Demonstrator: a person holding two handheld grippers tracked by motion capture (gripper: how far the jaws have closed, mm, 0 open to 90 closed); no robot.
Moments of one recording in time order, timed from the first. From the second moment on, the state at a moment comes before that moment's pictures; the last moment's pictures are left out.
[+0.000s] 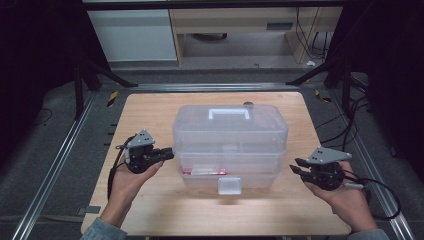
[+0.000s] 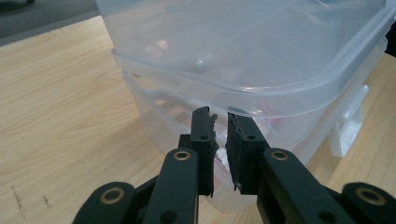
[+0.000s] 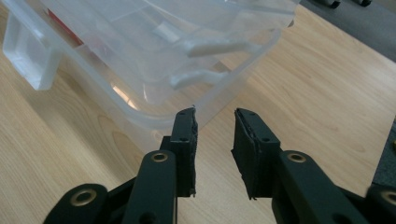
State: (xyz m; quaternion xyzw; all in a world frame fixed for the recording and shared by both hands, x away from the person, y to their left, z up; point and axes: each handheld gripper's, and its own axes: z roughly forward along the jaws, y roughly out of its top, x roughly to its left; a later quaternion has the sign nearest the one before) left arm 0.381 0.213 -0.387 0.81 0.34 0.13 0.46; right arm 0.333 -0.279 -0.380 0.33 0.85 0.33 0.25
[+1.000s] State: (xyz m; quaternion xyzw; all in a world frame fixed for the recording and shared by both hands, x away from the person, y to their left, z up) left arm 0.389 0.239 -0.403 0.79 0.39 0.17 0.43; right arm 0.341 -0.280 -0.409 0.38 0.85 0.30 0.23
